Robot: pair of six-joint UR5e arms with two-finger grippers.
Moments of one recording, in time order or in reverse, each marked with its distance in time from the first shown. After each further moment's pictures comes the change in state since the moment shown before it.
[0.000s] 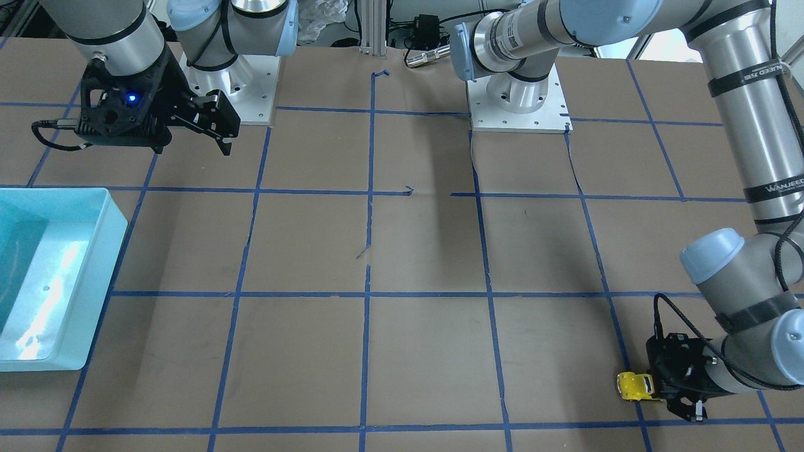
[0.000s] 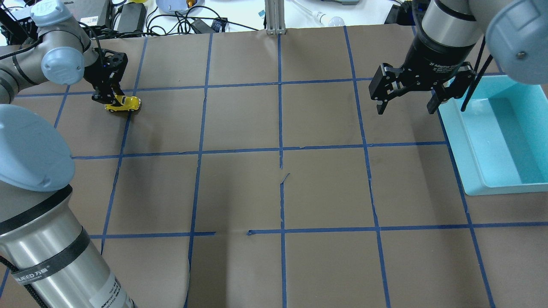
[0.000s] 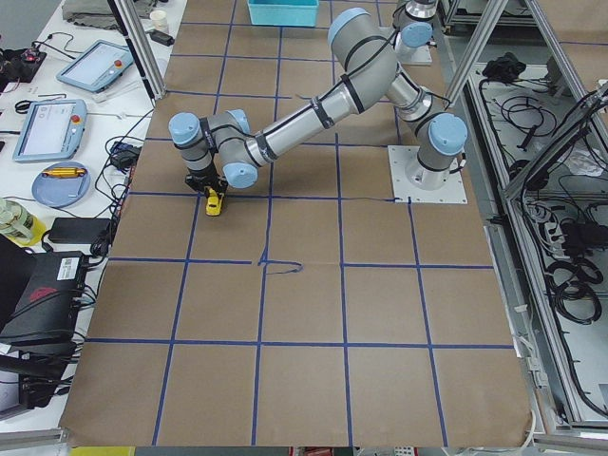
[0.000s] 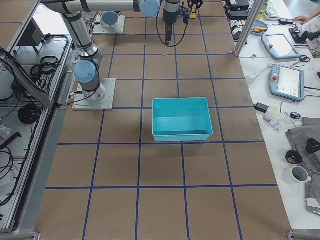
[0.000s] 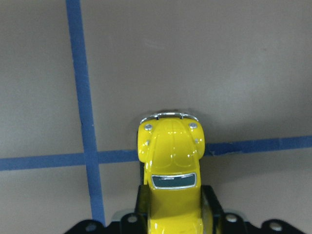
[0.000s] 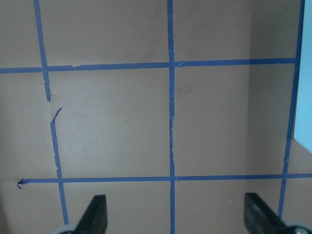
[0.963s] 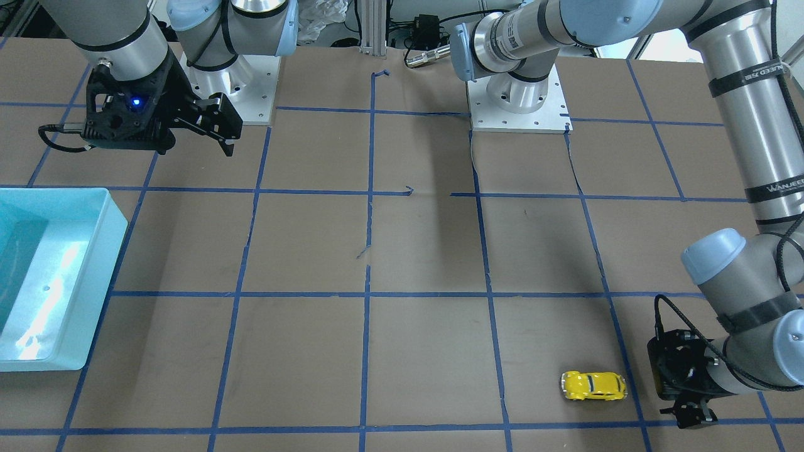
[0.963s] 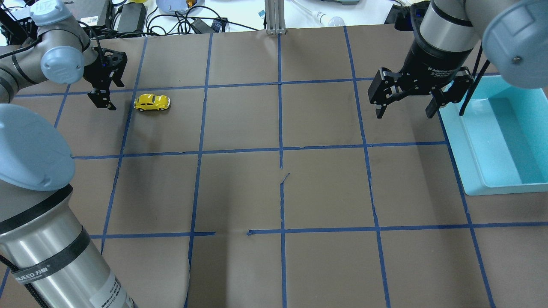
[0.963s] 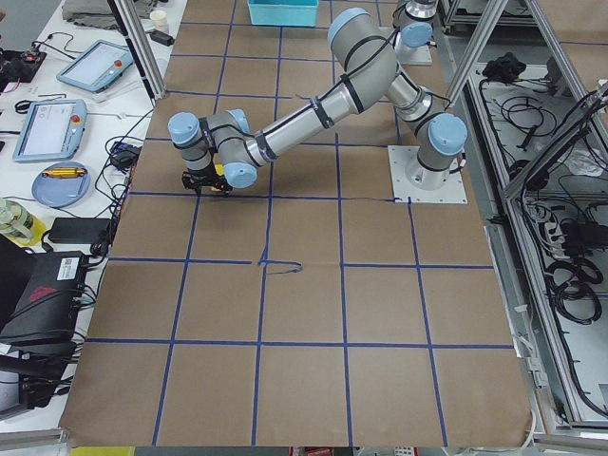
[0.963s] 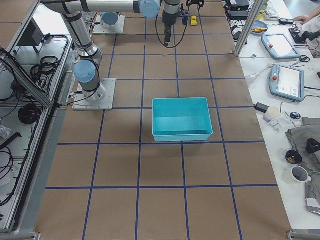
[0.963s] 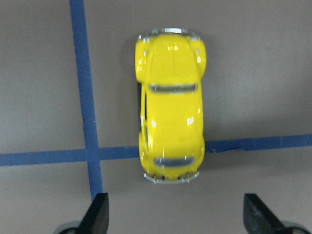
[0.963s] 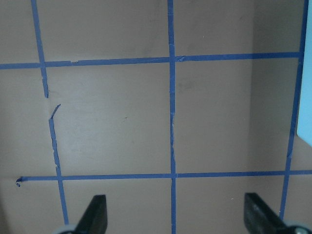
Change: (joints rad) left arm 0.000 0.005 0.002 -0.001 0.001 -0.013; right arm 0.000 0.000 0.015 0.000 0.001 0.004
